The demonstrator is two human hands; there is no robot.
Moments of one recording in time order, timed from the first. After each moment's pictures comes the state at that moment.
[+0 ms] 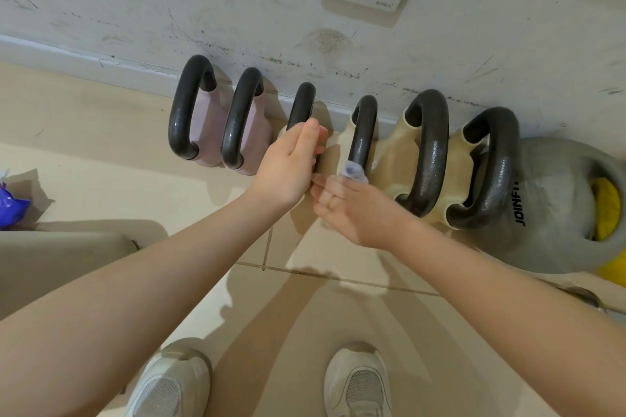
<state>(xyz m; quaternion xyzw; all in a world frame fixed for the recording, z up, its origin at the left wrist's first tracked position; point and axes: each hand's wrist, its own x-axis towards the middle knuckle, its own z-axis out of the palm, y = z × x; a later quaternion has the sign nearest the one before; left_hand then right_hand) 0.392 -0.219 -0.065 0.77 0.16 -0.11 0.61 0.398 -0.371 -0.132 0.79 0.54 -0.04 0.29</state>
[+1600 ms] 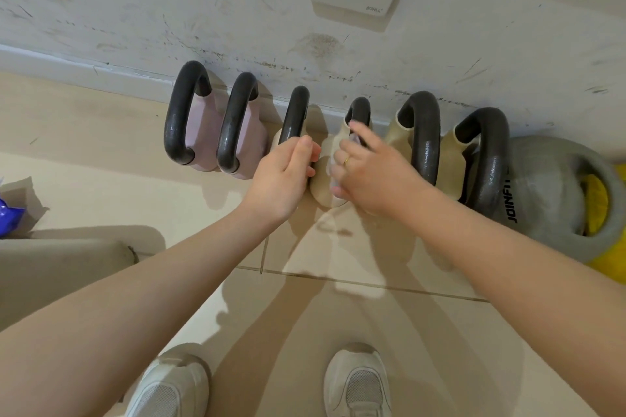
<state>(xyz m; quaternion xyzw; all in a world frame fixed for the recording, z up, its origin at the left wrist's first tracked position) 0.382 -0.219 -0.071 0.78 0.14 -0.09 0.60 0.431 -0.380 -0.103 0.86 0.46 0.05 0.22</state>
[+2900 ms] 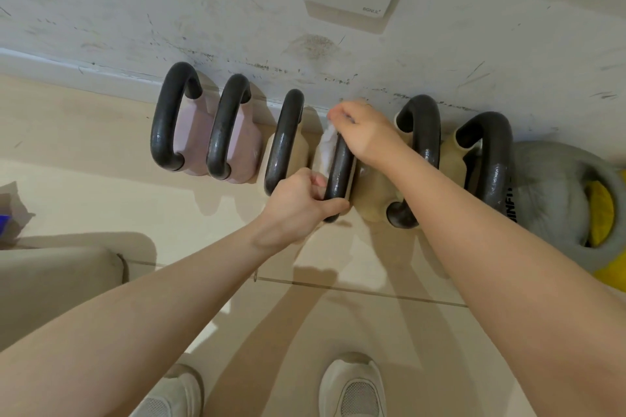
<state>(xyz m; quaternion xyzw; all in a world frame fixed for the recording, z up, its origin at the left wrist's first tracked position) 0.386 -0.238 -0.096 0.79 0.14 -0.25 0.54 0.488 -0.351 -0.084 0.91 0.00 -0.25 -0.32</state>
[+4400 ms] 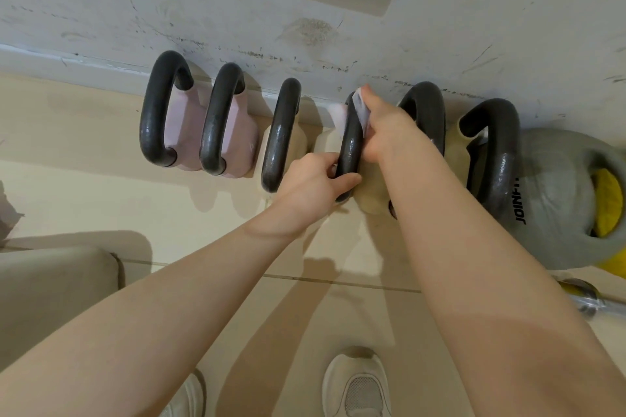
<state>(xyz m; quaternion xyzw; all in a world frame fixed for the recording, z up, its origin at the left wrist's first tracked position) 0.405 -0.253 -0.103 0.81 0.08 -0.22 0.53 0.493 -0.344 -0.086 0.62 -0.39 -0.23 -0.64</state>
